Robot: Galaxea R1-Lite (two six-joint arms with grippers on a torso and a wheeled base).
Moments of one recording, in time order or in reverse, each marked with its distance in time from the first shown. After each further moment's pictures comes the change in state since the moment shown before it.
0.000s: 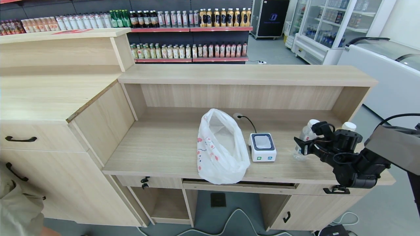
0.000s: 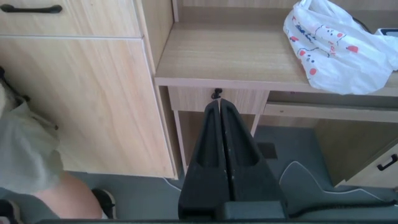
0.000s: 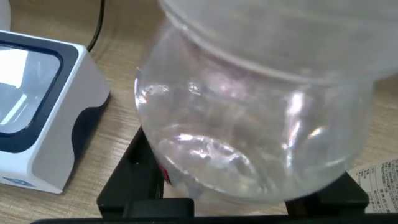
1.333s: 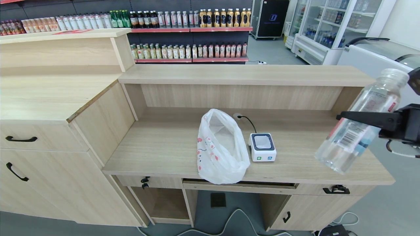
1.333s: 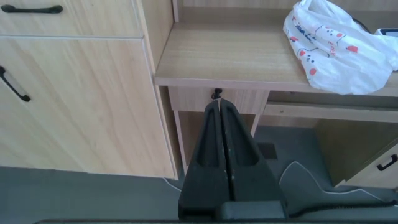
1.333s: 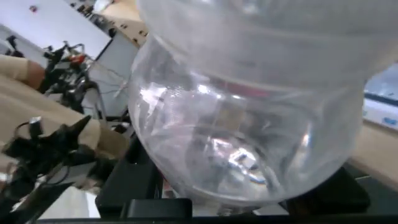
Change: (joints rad) left arm 0.000 0.000 0.000 0.000 0.000 0.001; right arm -0.018 -1.113 0.312 0.819 0.842 0.532
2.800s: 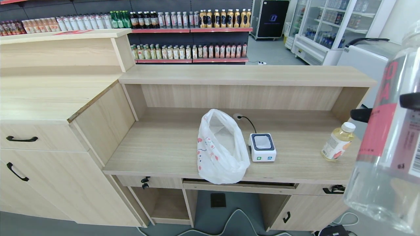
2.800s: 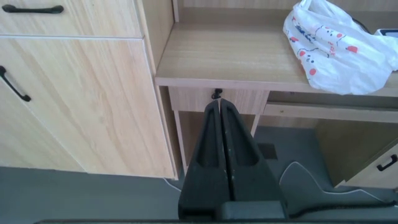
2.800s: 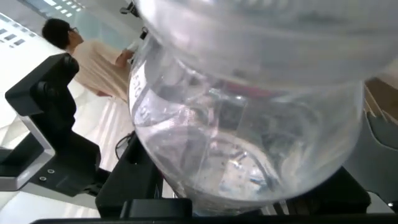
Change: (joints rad) left arm 0.000 0.000 0.000 0.000 0.000 0.000; right arm 0.369 -0.197 -0.186 0.252 0.053 0.253
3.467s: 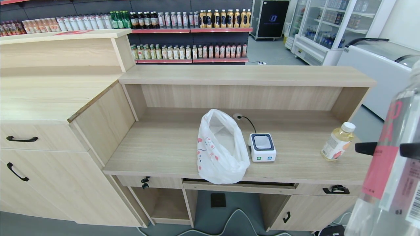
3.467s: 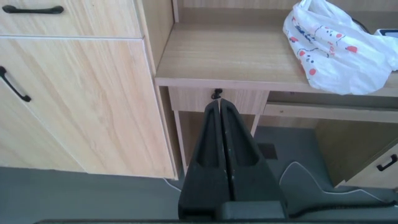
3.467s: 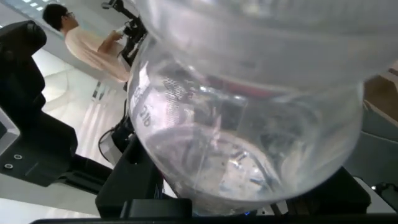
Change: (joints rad) left arm 0.000 0.000 0.000 0.000 0.000 0.000; right arm 0.005 -0.090 0.141 0.031 -0.061 -0.091
